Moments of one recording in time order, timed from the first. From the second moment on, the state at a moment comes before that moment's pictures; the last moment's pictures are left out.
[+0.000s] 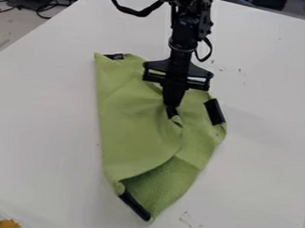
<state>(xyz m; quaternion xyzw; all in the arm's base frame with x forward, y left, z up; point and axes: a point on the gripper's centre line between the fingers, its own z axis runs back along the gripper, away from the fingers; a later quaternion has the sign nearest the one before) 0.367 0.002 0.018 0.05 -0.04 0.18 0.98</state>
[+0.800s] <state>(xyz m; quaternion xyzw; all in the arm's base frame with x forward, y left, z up) 0.361 0.007 0.028 0.04 -0.06 0.21 0.97</state>
